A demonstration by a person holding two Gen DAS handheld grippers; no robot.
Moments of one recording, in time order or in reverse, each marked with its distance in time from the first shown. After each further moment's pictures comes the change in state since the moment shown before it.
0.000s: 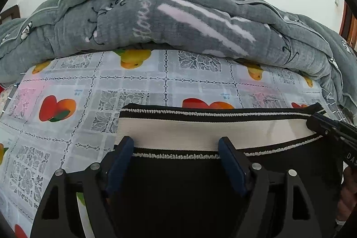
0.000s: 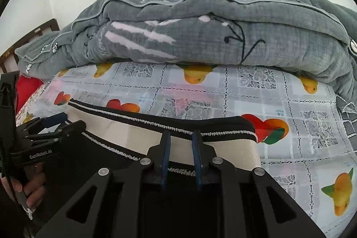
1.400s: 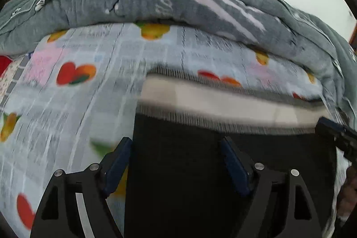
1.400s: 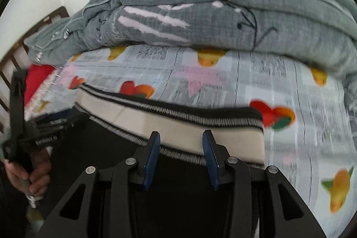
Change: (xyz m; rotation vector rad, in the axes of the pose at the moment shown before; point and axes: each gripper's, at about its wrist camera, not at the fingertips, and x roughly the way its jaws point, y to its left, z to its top) left arm -0.036 0.012 -0.023 -0.074 0.178 0.012; right arm -0.018 -0.003 0.002 -0.003 0.153 0.114
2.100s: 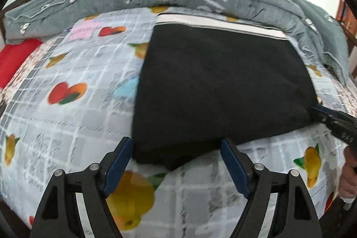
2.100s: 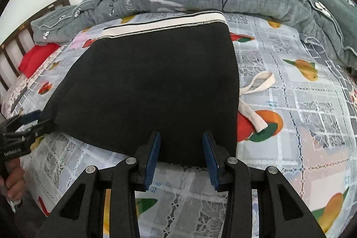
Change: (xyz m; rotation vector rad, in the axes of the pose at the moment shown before) left arm -0.109 -0.009 -0.166 0.055 -0.040 0.079; right arm -0.091 0.021 -0.178 0.018 -0.014 -0.110
